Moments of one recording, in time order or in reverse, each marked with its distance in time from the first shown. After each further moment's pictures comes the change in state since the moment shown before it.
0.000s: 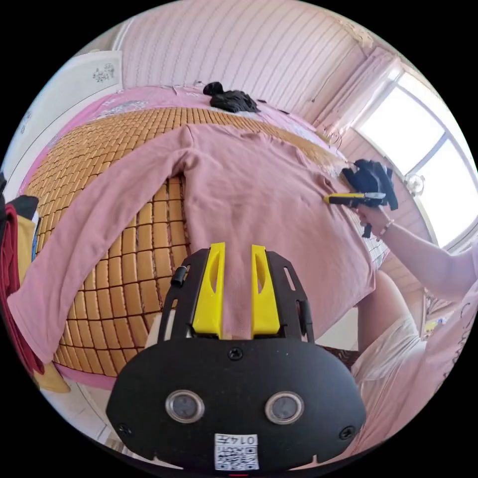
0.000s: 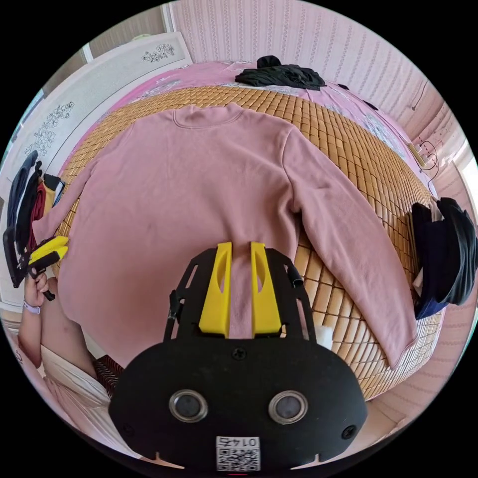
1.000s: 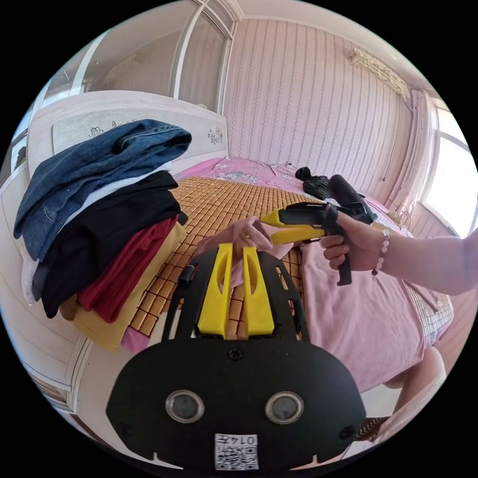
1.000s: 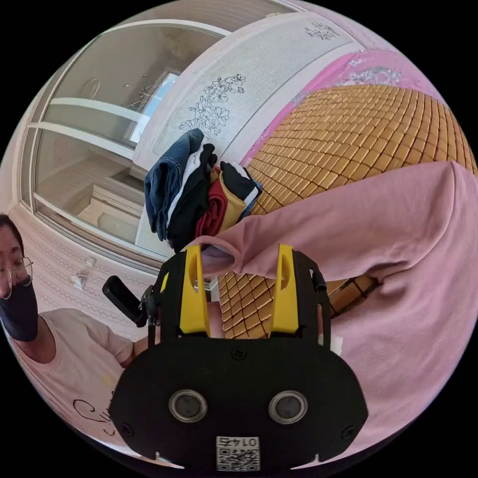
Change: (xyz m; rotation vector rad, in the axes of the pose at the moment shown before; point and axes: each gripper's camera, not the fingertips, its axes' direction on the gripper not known) left arm -0.039 0.090 -0.120 0.475 -0.465 -0.255; right arm -0.276 -0.206 0.067 -0.148 -1.060 -0.392
